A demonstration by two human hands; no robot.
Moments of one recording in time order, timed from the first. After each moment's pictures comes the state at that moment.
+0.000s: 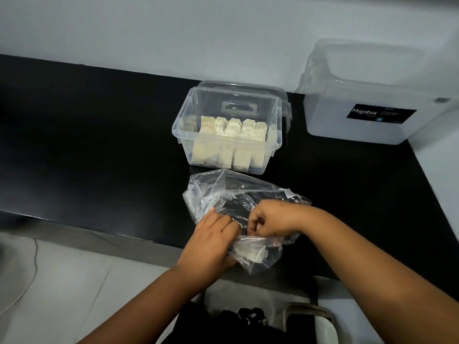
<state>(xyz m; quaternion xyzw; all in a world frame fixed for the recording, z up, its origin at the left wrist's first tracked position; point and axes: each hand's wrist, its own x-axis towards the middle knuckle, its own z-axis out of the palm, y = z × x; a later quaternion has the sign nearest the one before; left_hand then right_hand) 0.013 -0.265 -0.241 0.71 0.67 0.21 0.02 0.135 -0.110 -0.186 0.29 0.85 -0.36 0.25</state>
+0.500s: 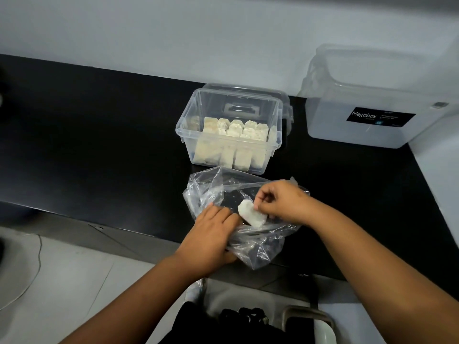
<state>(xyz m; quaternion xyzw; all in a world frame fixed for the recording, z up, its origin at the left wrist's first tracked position) 0.010 -0.260 -0.232 0.72 0.67 0.14 0.05 0.151 -0.101 -0.175 0.37 0.83 -0.42 0.02</state>
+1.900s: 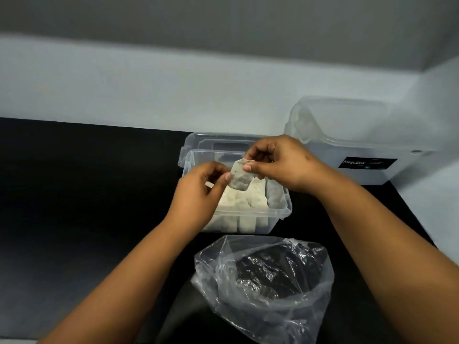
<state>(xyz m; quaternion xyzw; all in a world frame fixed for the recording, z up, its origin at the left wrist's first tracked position) -0.108 -0.124 -0.109 0.55 0.65 0.50 0.15 0.046 -0.014 -0.047 0.34 0.85 -0.35 -0.18</state>
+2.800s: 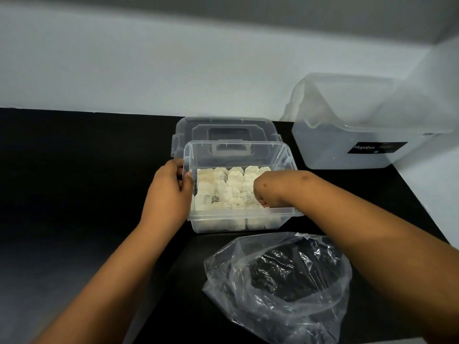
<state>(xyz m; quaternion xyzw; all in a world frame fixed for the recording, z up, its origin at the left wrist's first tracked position) -0.179 -0.105 -0.156 0.48 0.75 0.42 0.18 0.006 0.015 -0.127 0.36 0.86 -0.05 0.35</state>
